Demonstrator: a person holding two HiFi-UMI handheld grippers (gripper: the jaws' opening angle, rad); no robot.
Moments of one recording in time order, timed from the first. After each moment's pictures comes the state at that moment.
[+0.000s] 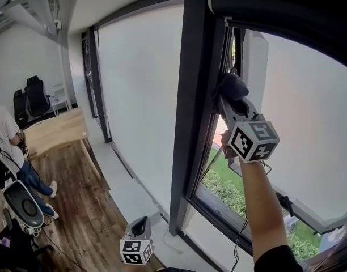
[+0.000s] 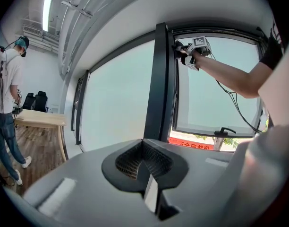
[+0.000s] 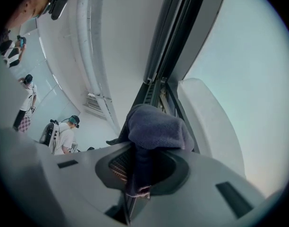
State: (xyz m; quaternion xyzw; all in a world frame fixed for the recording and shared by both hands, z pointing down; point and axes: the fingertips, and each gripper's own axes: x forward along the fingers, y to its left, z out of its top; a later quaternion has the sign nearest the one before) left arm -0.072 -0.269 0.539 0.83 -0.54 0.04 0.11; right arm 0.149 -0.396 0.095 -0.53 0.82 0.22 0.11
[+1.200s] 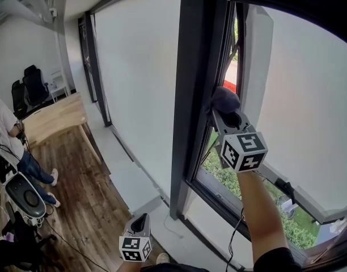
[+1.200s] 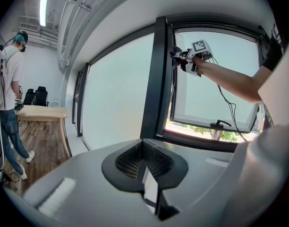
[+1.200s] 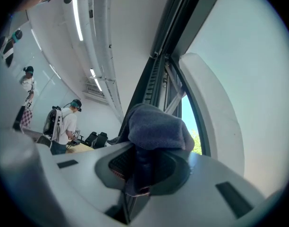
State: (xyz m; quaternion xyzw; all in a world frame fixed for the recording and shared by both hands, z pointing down) left arm -0.075 -0.233 0.574 0.83 -0.53 0.08 0.13; right arm 0.145 -0.399 0.207 -0.55 0.82 0.17 0.02
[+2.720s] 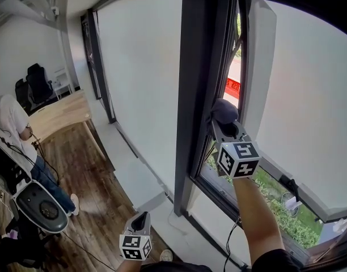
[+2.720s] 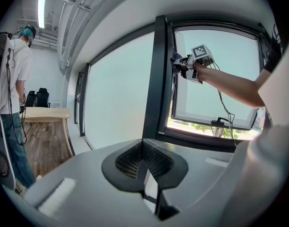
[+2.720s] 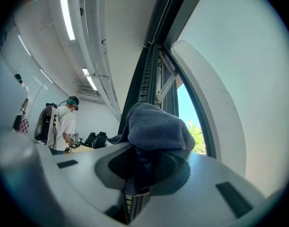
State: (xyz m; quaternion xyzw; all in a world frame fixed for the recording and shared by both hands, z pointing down) left arm -0.086 -0.225 0.577 0.83 -0.54 0.09 0.13; right arm 0.145 -0.402 0.264 -0.56 0.82 0.10 0.02
